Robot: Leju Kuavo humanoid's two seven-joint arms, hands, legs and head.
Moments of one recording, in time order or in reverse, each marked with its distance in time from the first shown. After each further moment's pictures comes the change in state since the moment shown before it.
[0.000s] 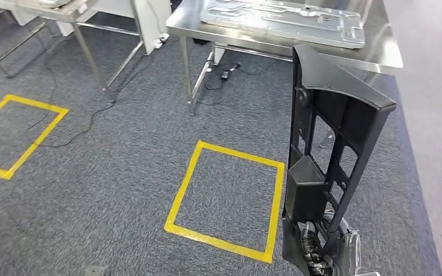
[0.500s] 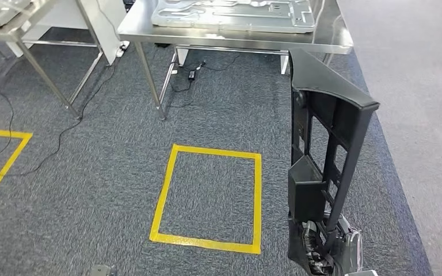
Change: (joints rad) left arm 0.003 0.000 0.000 -0.001 -0.008 -0.002 0.011; right arm 0.001 -0.011 0.009 0.000 0.046 -0.033 0.031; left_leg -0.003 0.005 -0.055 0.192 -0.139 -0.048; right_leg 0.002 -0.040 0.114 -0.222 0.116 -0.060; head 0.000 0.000
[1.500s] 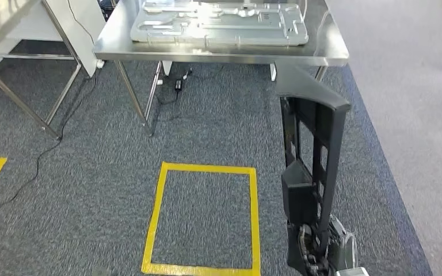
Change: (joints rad) left arm 0.018 0.004 0.011 -0.009 -0.021 -0.013 0.032; right arm 0.010 -0.039 0.046 0.015 0.022 -0.058 0.058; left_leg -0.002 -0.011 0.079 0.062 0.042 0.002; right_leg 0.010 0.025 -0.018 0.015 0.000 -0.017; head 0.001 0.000
